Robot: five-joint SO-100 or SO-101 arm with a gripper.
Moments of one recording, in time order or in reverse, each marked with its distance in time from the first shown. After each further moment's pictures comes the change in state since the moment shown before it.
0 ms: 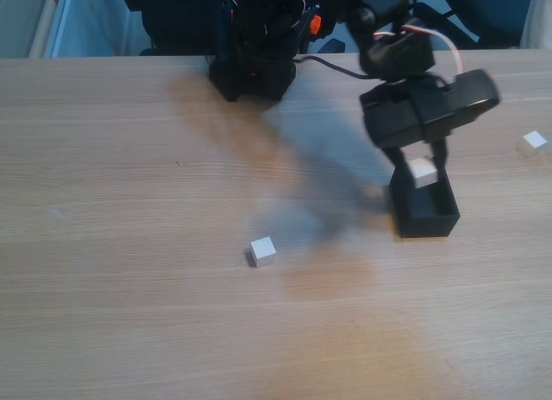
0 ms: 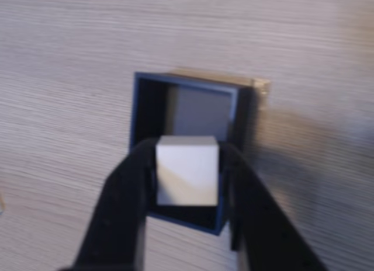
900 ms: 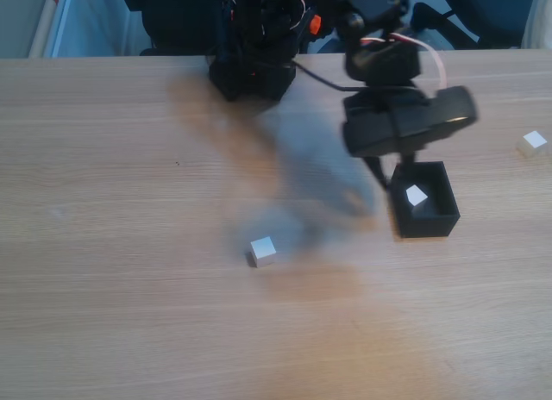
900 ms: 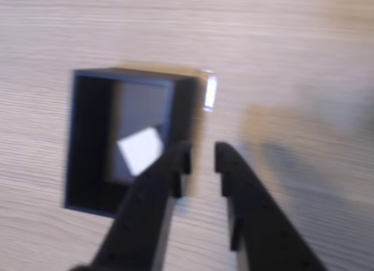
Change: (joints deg) arm 7.8 6.2 8.5 2.2 -4.6
